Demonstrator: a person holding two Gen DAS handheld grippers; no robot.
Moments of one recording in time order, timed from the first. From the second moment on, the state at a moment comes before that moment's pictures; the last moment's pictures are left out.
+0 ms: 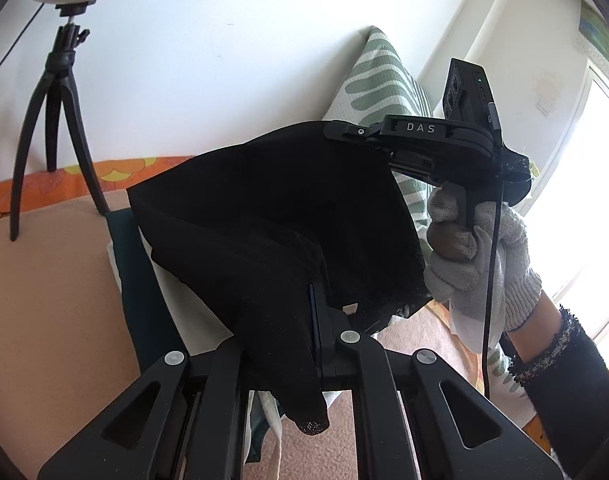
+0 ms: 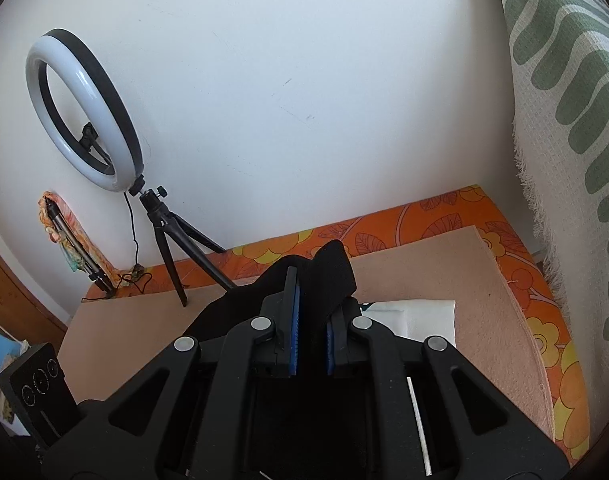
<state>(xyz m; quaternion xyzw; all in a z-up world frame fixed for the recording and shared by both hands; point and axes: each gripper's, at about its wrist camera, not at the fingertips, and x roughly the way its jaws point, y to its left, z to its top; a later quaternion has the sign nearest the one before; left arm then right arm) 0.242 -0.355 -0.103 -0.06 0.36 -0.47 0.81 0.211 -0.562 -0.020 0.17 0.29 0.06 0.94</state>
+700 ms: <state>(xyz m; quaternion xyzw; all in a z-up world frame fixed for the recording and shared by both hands) 0.198 -0.292 -0.097 -0.03 0.41 -0.39 0.82 0.185 -0.574 -0.038 0.10 0.33 -0.07 0.93</state>
